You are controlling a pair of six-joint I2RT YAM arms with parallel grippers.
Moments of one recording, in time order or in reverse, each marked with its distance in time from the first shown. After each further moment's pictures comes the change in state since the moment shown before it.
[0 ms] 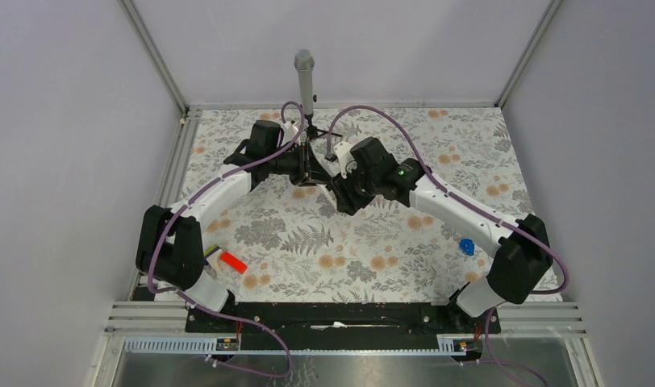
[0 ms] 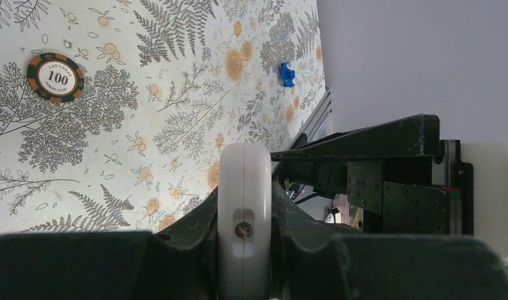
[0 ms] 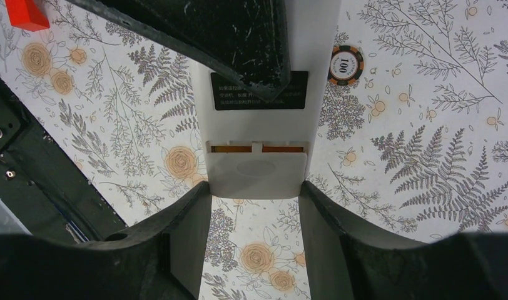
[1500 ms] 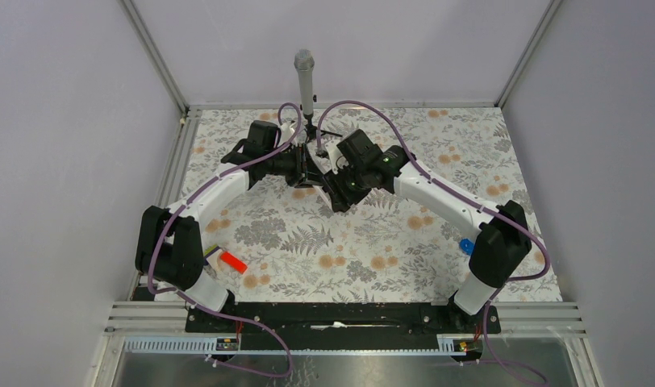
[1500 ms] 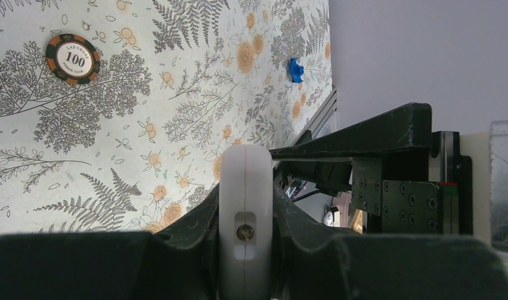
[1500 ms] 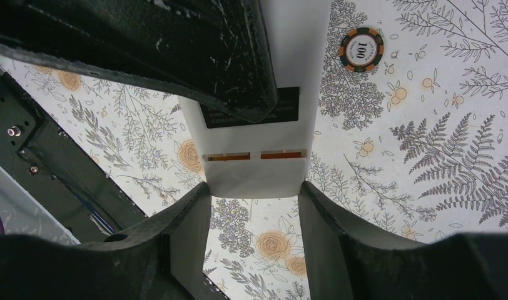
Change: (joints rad) left arm 0.019 -0.003 0.010 -0.078 0.001 0.023; right arm 0.009 0.144 0.181 -0.162 -0.003 0.050
